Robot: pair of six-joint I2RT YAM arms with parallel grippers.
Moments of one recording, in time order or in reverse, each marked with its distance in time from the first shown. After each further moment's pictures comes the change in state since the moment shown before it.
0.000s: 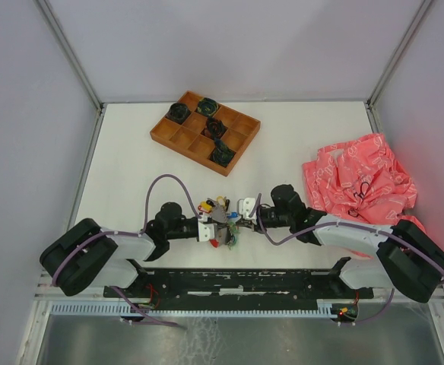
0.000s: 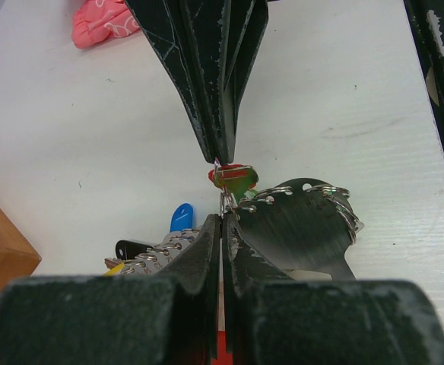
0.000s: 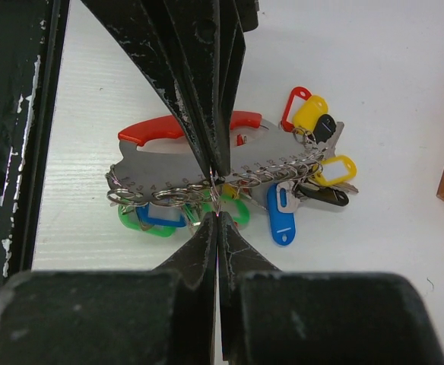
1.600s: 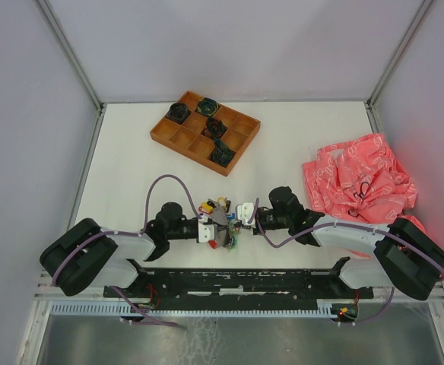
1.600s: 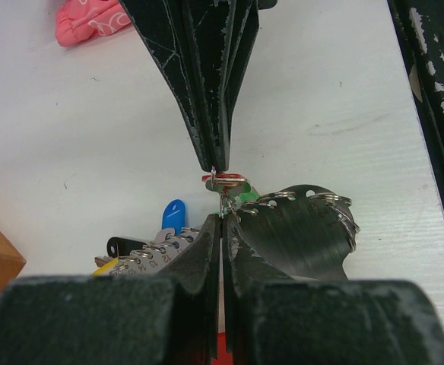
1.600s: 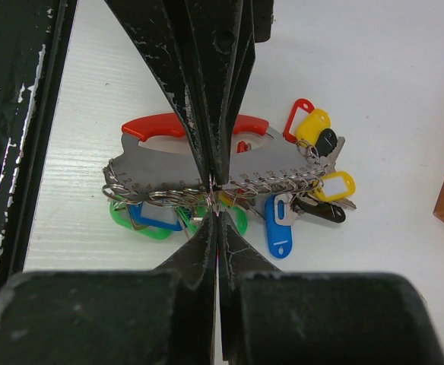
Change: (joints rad) left arm 0.000 0.002 0.000 -0.021 0.023 0.002; right arm 0.028 0.025 -0.010 0.030 -0.002 -0.072
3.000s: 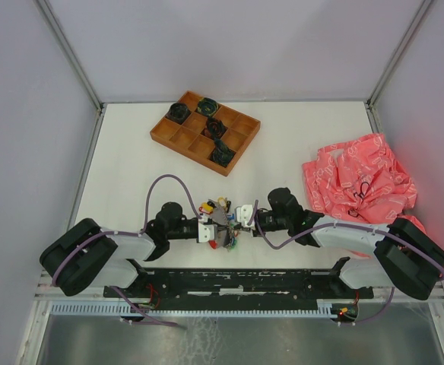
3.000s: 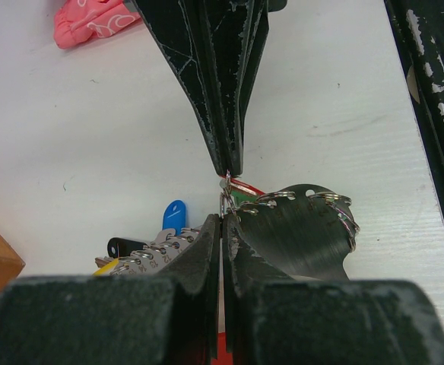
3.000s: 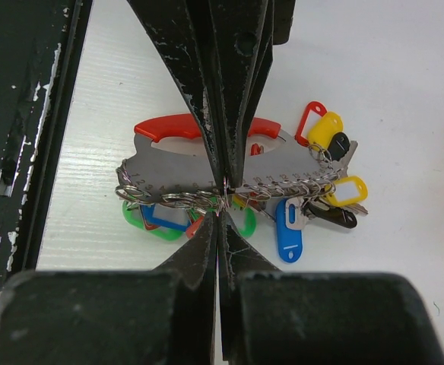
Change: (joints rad) left arm 0.000 -0.001 0.002 -0.008 0.012 0.000; right arm 0.013 0.000 0.000 -0.015 -0.011 -0.001
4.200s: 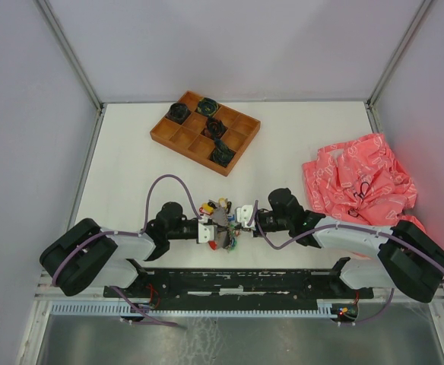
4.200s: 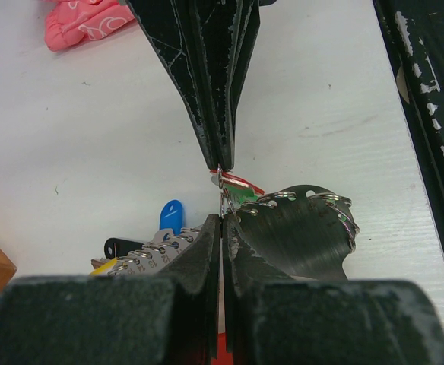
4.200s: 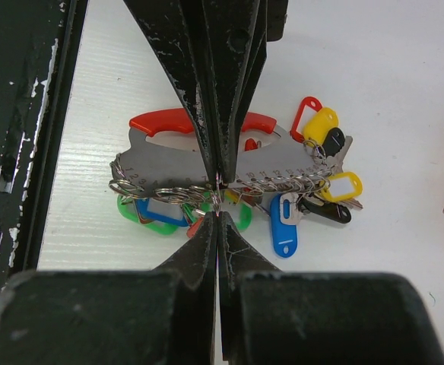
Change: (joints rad) left arm 0.000 0.000 0.002 -0.011 0.017 0.001; right arm 0.008 -0.027 0.001 -0.033 0.028 -0.001
